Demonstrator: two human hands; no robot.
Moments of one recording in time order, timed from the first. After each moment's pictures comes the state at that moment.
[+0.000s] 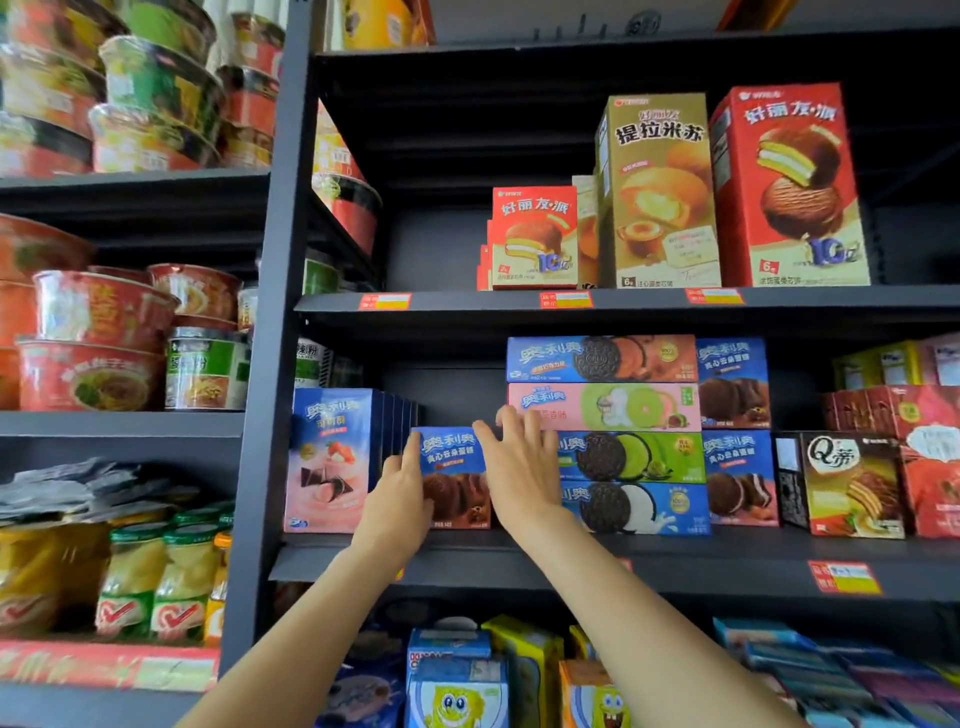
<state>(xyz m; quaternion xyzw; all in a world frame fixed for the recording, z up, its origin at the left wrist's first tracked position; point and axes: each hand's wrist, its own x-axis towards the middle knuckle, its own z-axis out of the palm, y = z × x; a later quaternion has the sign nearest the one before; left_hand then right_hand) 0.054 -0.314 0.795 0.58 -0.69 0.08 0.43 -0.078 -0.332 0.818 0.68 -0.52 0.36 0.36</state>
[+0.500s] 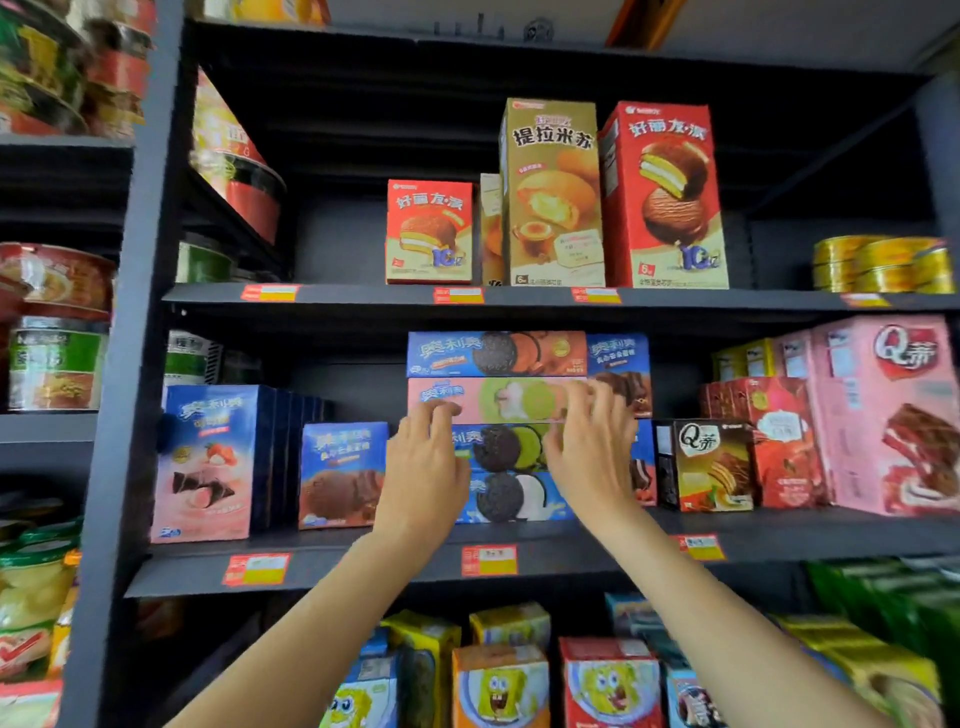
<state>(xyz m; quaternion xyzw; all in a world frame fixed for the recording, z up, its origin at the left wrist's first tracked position) -0.058 -0.293 0.809 0.37 -0.71 0.23 0.54 -0.225 -0.294 0.820 0.54 -0.53 0.53 0.40</state>
